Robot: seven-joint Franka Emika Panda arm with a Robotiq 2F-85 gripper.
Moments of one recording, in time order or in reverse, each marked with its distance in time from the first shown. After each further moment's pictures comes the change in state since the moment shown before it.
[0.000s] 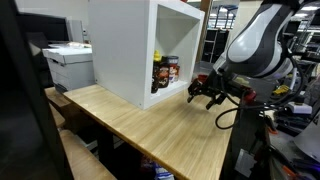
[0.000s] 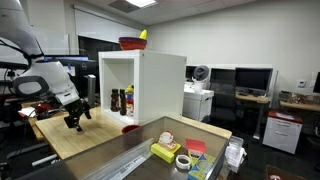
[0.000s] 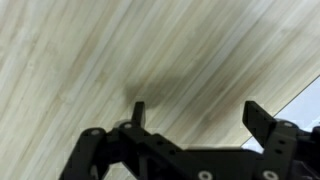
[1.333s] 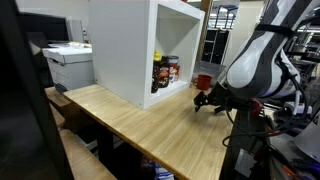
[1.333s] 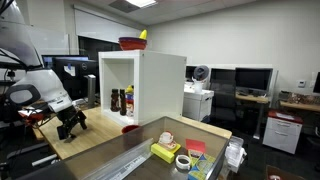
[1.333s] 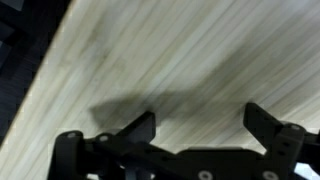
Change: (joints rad) arm 0.197 0.143 -0.103 0.003 0.162 0.083 -0.086
